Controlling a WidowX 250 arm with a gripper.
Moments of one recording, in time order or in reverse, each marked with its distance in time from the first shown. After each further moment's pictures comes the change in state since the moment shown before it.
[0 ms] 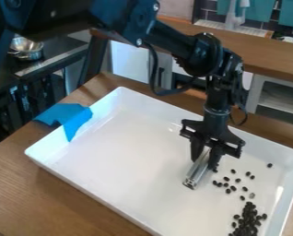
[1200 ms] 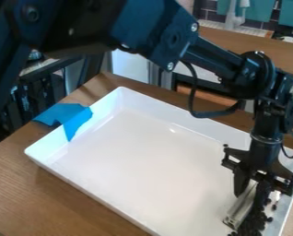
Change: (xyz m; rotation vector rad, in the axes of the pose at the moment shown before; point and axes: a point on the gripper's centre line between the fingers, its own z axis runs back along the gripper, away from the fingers) arm -0.033 -0.076 0.001 -0.074 0.079 -0.129
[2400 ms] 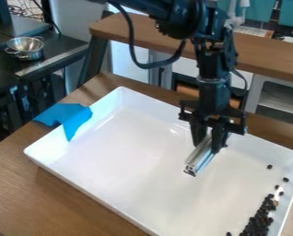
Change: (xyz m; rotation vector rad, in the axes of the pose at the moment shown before) arm 0.005 0.094 0.067 -0.066 -0.078 0.117
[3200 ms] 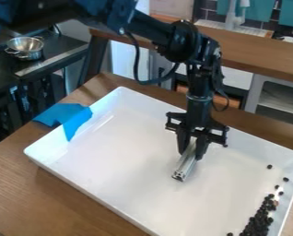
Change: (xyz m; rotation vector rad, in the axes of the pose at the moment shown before) arm 0.021 0.037 -0.041 0.106 -0.001 0.142
